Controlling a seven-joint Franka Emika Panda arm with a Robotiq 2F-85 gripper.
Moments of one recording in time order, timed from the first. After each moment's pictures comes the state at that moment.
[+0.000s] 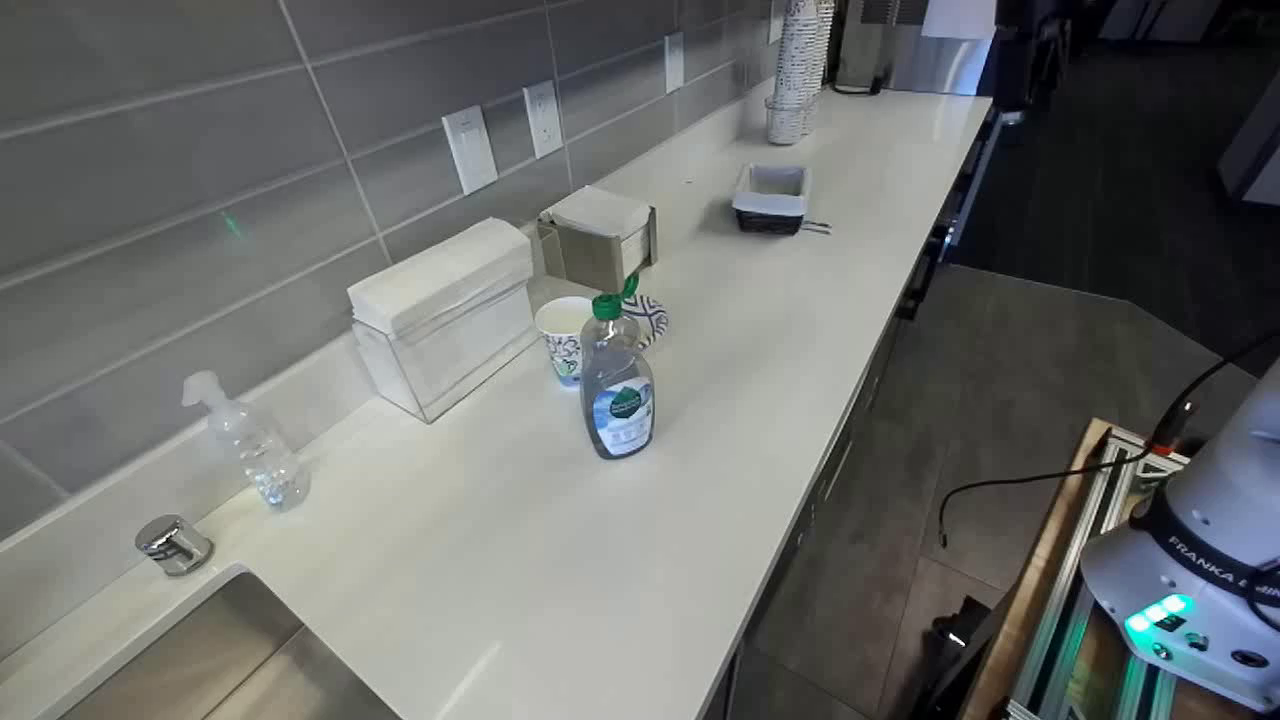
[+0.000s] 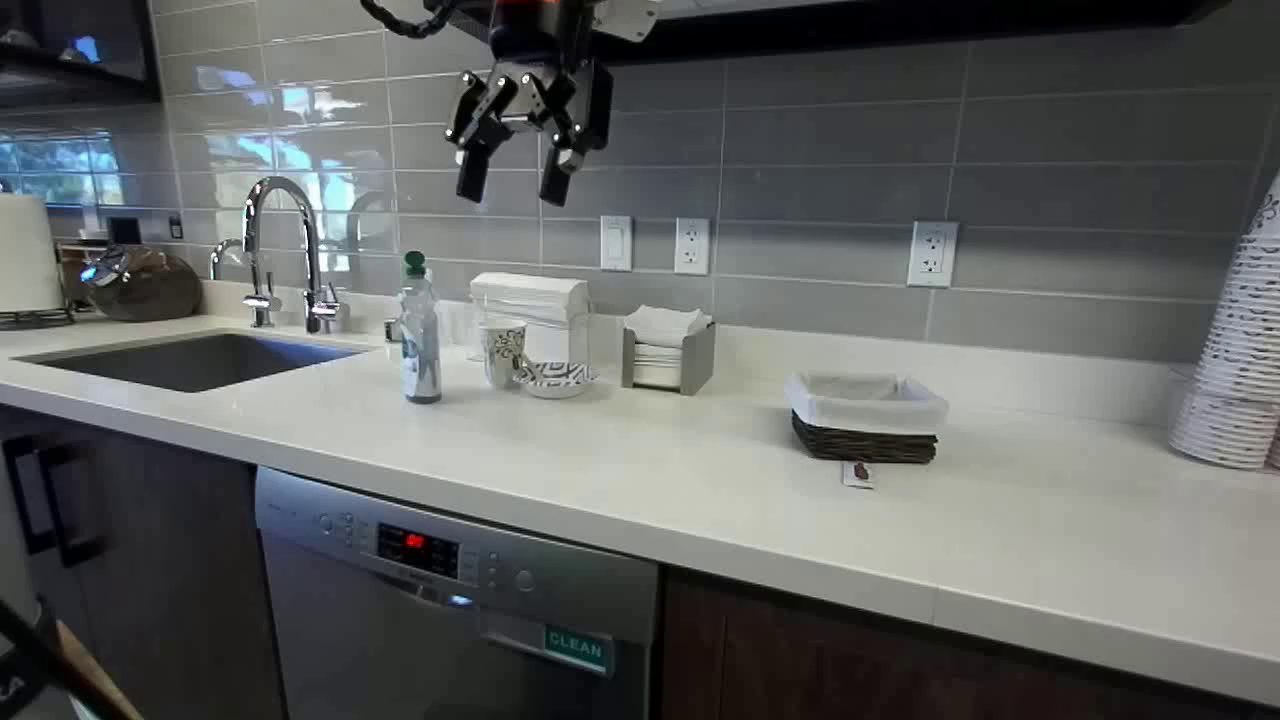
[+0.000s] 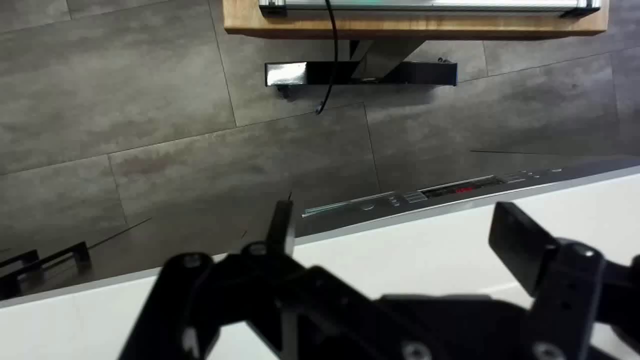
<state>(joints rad) -0.12 -0.48 -0.21 -2.18 -0.15 1.46 -0.29</state>
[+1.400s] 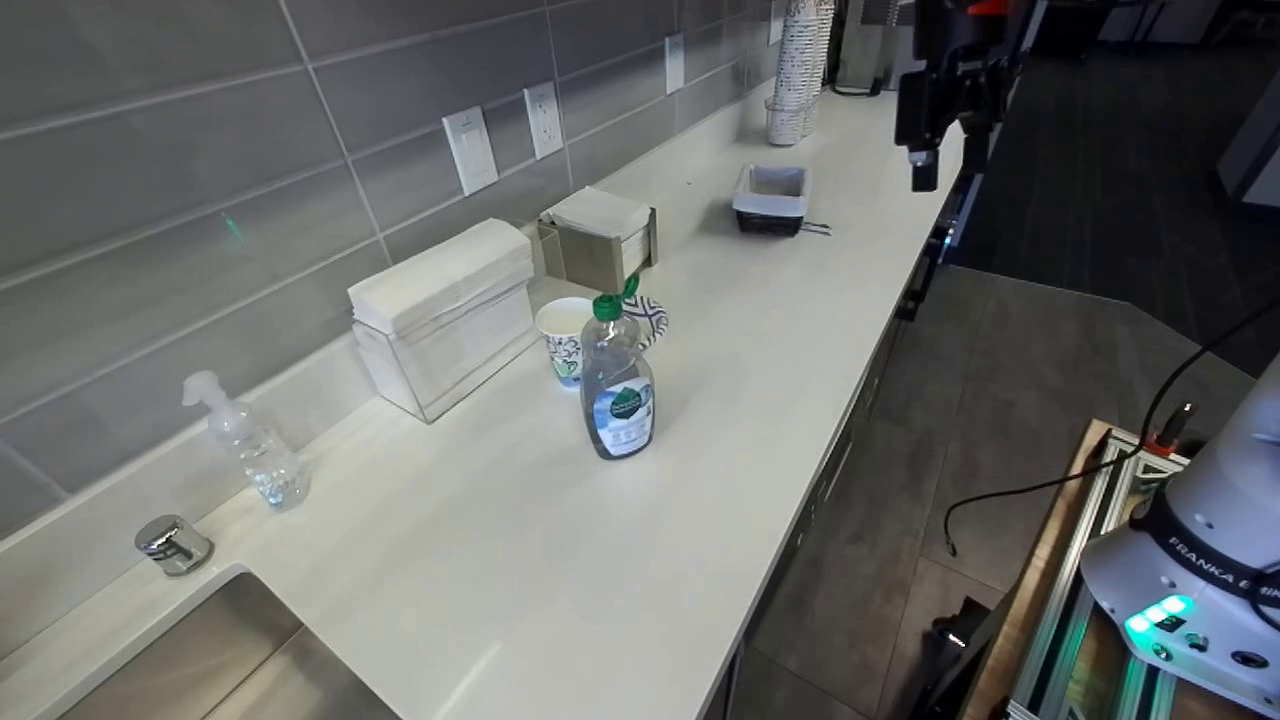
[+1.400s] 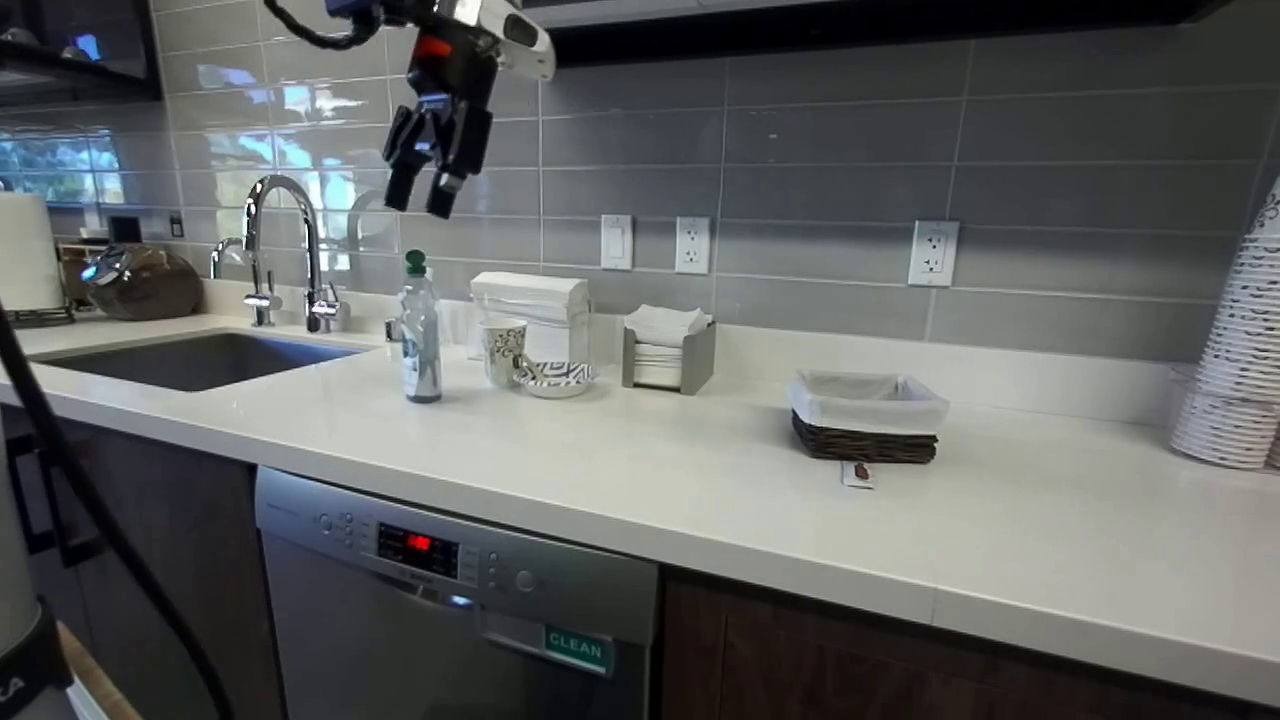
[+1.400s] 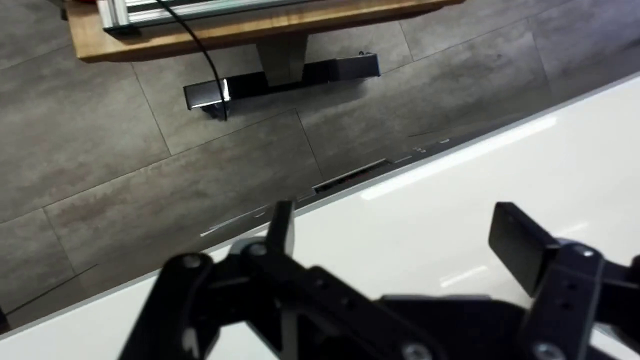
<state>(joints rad) -0.05 -0.46 0.00 -2.21 0.10 1.47 0.13</state>
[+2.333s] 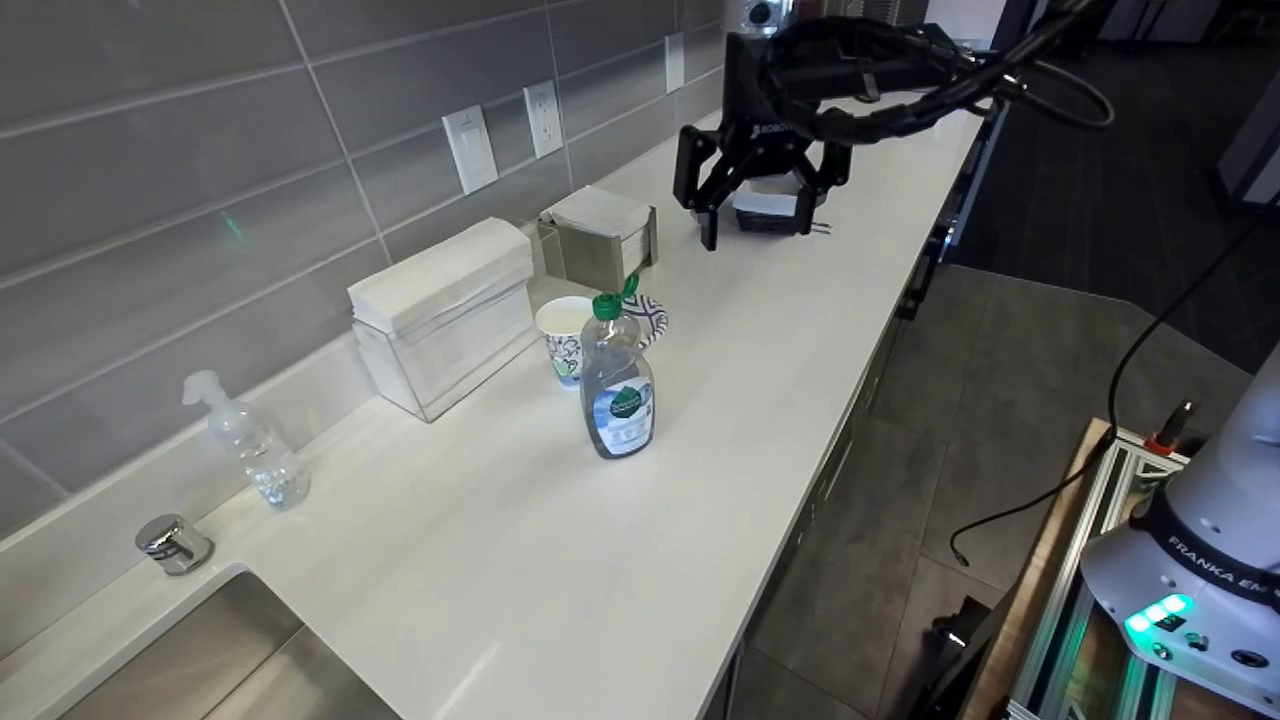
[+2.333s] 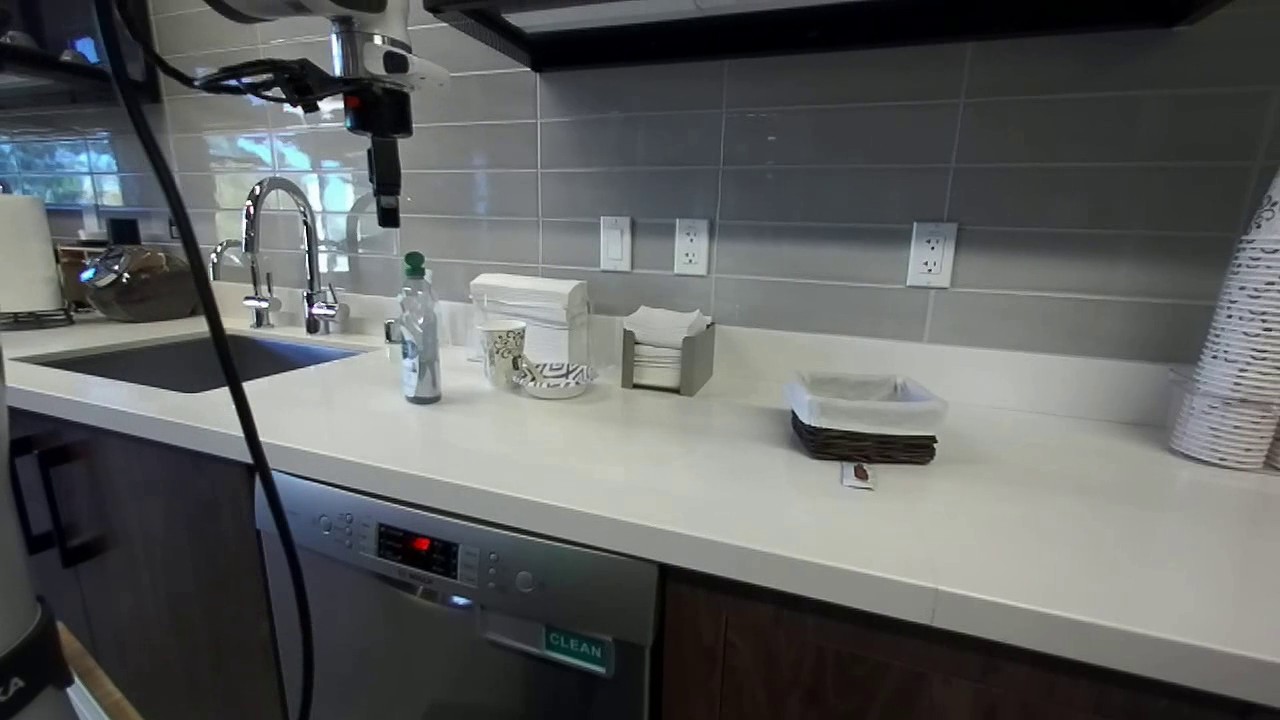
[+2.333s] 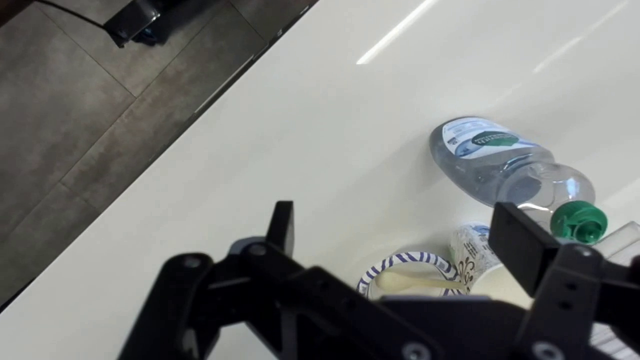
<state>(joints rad) 0.04 -0.32 0.34 -2.13 0.07 1.86 0.88</state>
